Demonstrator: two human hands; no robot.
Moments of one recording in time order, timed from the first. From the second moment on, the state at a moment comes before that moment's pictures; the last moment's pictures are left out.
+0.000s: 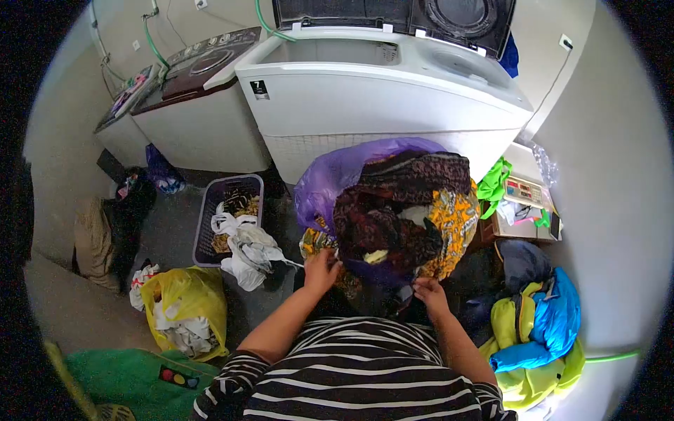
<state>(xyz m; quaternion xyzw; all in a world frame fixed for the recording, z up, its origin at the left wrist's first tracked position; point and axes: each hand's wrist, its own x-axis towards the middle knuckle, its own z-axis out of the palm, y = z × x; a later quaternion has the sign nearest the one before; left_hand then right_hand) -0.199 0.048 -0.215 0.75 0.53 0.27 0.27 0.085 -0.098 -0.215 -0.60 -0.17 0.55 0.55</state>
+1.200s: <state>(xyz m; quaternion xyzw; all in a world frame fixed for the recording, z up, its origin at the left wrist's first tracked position) -0.224 0.044 -0.155 0.71 0.45 0.34 0.42 -0.030 0.008 -0.161 -0.44 -0.25 0.80 0.33</state>
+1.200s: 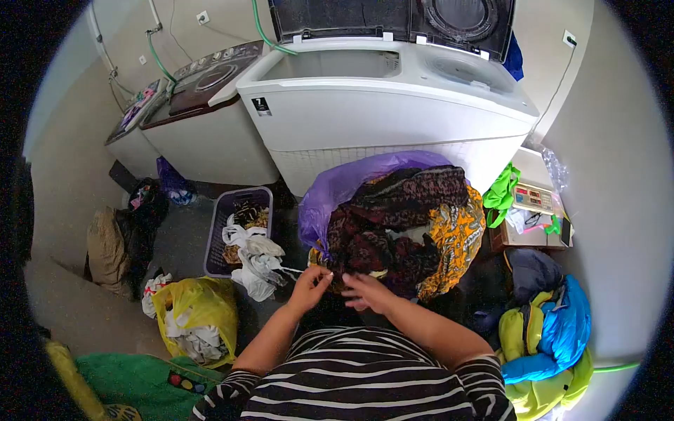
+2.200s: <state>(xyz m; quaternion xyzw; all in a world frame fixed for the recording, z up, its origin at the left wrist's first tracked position) -0.390 0.074 -0.152 0.65 0.55 0.44 0.28 0.057 0.095 -0.093 -0.38 -0.30 0.59 0.65</state>
